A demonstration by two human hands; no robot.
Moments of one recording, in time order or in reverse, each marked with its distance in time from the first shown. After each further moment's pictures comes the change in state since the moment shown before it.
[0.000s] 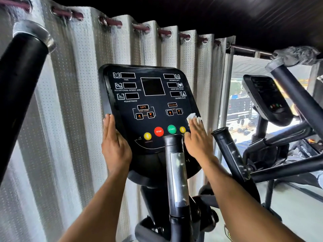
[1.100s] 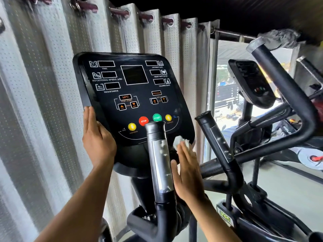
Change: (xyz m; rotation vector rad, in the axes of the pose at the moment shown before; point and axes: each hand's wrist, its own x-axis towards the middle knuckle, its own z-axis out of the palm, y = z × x) left_hand -0.002 0.009 -0.002 0.040 0.036 -0.002; right_hand -0.134 0.042 0.057 0.166 0.143 -0.167
